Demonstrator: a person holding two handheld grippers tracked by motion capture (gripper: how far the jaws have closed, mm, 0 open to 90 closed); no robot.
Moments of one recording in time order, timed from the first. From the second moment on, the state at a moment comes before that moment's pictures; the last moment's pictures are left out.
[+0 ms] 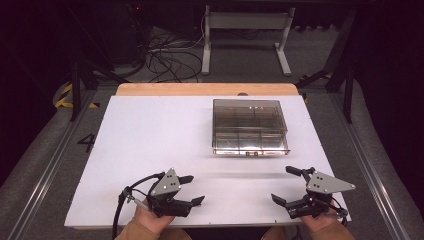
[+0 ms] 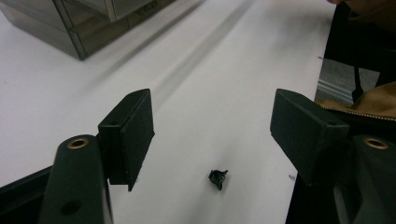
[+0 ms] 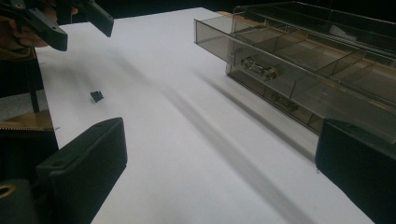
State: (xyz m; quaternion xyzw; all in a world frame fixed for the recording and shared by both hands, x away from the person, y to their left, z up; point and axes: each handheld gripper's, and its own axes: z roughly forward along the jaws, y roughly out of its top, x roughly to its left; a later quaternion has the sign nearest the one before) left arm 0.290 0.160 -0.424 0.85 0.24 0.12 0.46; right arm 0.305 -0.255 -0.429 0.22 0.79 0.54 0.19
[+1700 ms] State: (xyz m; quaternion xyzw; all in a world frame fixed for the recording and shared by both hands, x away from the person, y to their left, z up) left arm 0.296 0.129 -0.451 0.93 0.20 0.09 0.29; right arm 0.307 -0.252 -0.433 0.22 0.80 0.53 0.18
